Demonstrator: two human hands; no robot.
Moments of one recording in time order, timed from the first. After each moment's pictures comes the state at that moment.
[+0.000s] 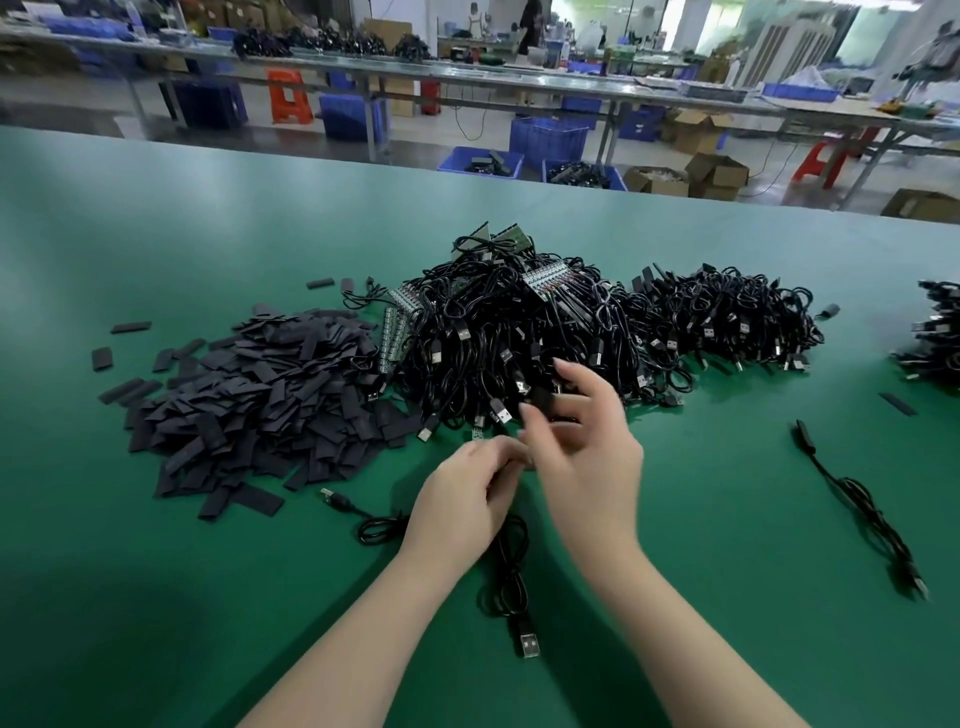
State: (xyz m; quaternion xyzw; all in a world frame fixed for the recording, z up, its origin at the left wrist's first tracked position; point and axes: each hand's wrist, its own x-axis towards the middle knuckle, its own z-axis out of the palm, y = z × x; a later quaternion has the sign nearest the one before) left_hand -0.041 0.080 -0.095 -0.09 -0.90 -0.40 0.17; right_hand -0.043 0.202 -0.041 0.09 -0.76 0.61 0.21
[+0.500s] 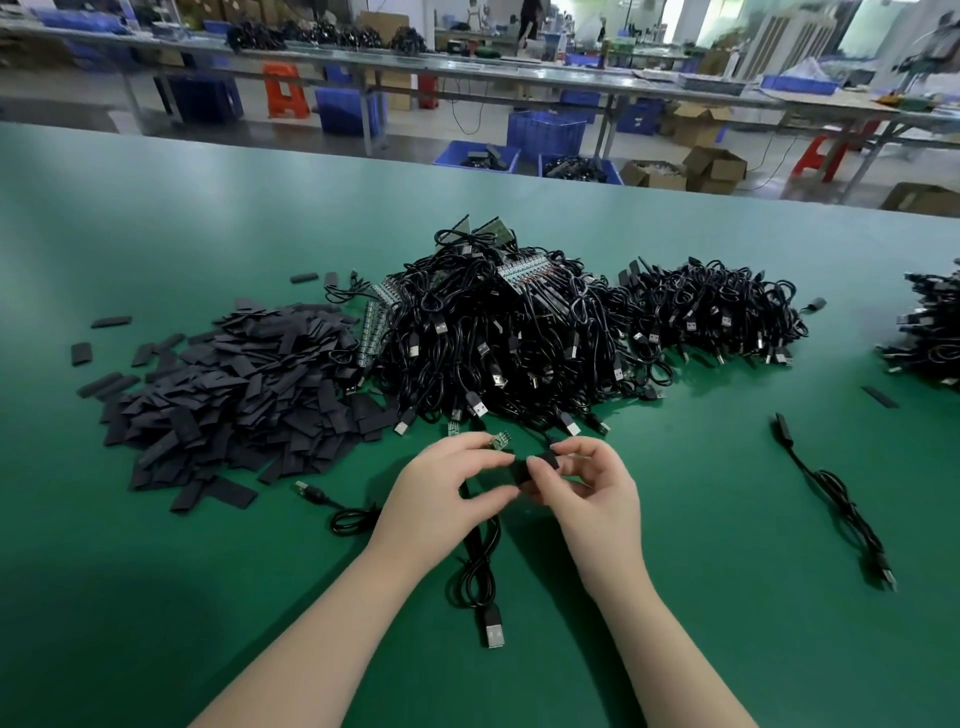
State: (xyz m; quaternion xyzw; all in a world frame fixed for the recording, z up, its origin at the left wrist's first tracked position) left_hand -0.038 0.081 -0.100 -0.08 -0.90 -0.42 0.12; right_hand -0.039 0.248 -0.088 -0.02 -0.69 0.72 0.05
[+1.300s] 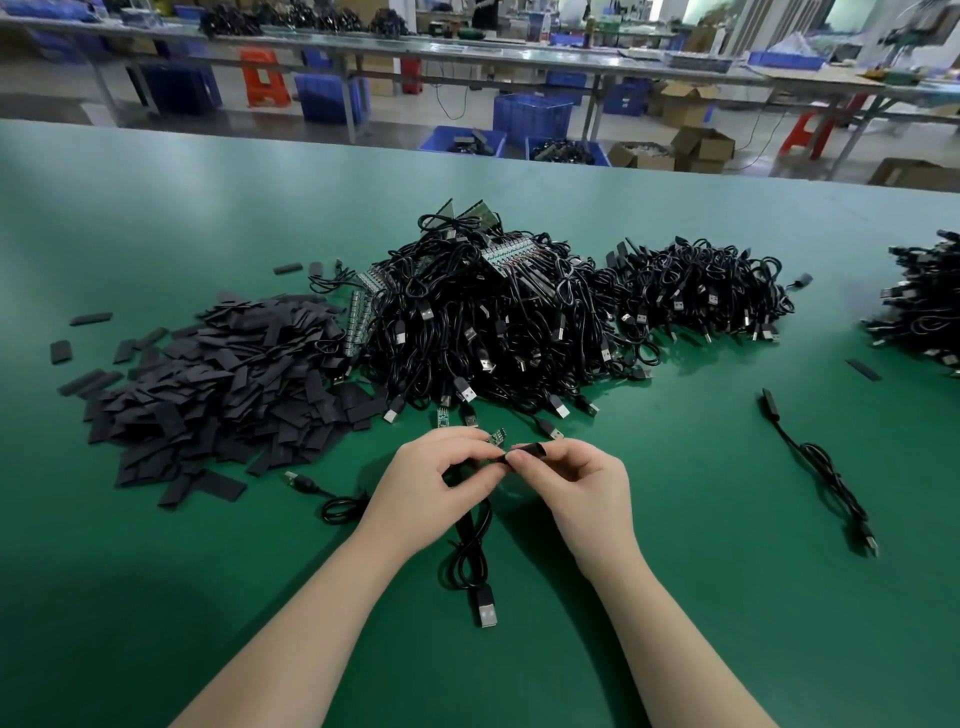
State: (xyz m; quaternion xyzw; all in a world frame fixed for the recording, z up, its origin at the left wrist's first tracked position) left_hand -0.037 0.078 -0.098 -0.12 -0.86 -0.47 0.12; right_hand -0.036 0.251 -0.087 0.02 -0.70 0.71 0.03
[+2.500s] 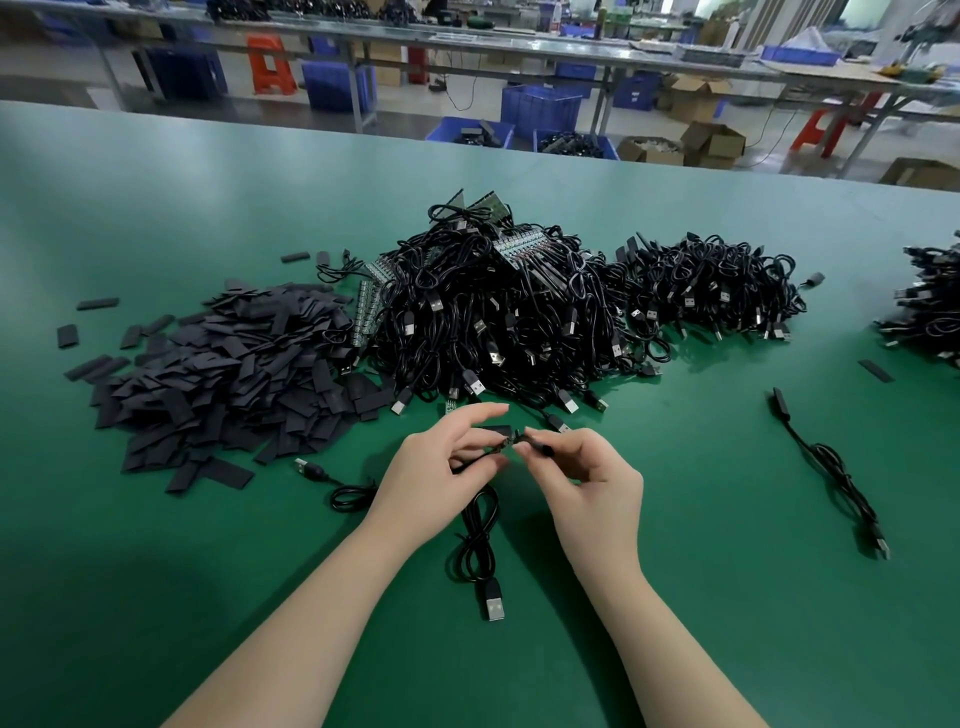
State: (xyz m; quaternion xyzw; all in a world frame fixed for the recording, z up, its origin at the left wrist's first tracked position) left_hand -0.036 0.077 -0.098 -0.08 -0.85 -0.51 0.08; right_hand -0.028 0.242 -0.093 0.06 -0.74 0.65 0.16
